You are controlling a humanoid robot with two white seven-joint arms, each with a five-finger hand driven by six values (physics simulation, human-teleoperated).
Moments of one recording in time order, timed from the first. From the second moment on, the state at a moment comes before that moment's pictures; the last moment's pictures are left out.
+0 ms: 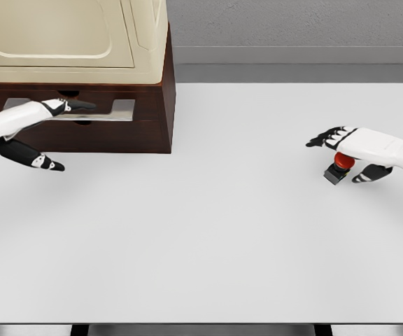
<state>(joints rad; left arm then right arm) -0.56 1.05 -0.68 -1.46 0.28 -0.61 -0.42 -0.47 -0.88 0.49 -1.35 0.40 -0.61 0.43</state>
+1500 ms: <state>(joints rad) -0.58 1.01 -0.70 -1.37 0.27 -0.61 -0.42 -0.51 -0.90 0.55 -1.35 0.44 -0.61 0.46</state>
